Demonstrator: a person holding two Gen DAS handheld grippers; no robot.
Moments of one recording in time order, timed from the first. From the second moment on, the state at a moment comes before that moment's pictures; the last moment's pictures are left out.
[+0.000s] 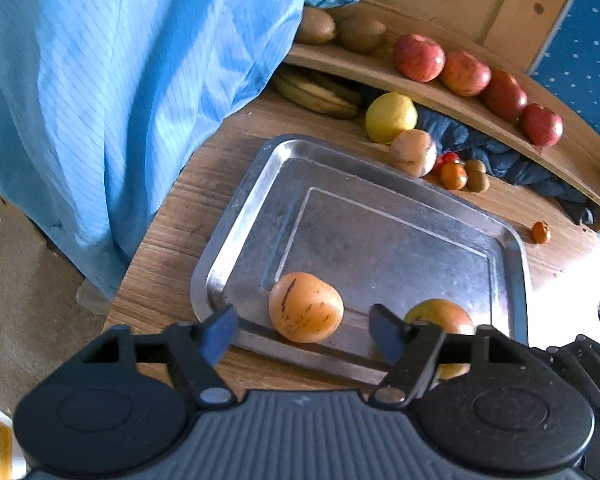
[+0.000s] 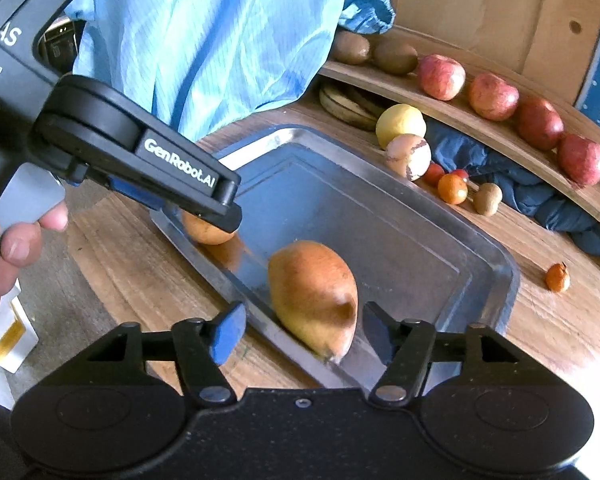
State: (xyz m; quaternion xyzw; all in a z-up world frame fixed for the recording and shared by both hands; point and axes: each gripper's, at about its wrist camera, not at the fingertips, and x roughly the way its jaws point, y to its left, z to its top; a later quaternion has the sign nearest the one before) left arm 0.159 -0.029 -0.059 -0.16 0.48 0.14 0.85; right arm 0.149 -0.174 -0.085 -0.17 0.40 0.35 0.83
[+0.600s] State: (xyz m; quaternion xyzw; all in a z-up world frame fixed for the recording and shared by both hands) left arm 0.138 -0.061 -0.064 -0.04 0.58 0.09 0.80; right arm 0.144 -0.230 -0.080 -0.14 0.50 0.26 0.82
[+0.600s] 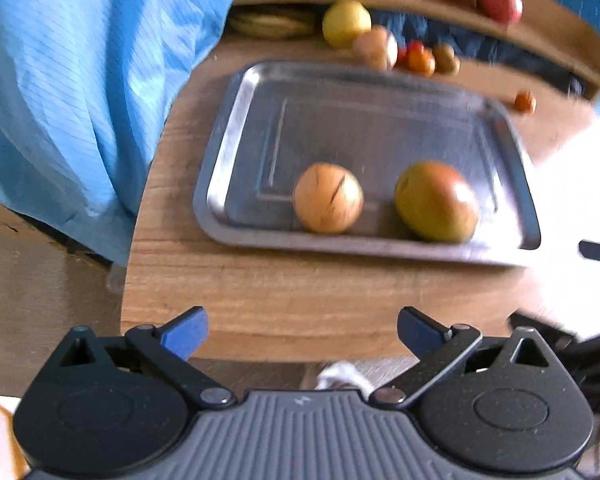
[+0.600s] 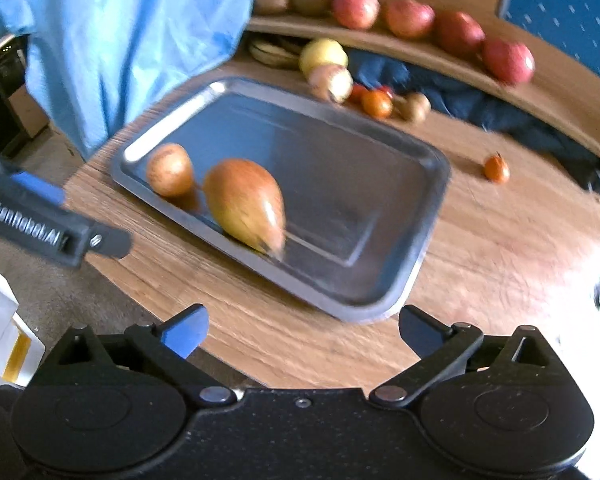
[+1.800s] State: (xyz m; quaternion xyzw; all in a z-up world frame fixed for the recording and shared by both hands) left arm 0.232 -0.007 -0.034 -0.04 0.57 0.13 0.81; right arm 0.236 -0.220 -0.065 -0.09 0.47 0.21 0.85
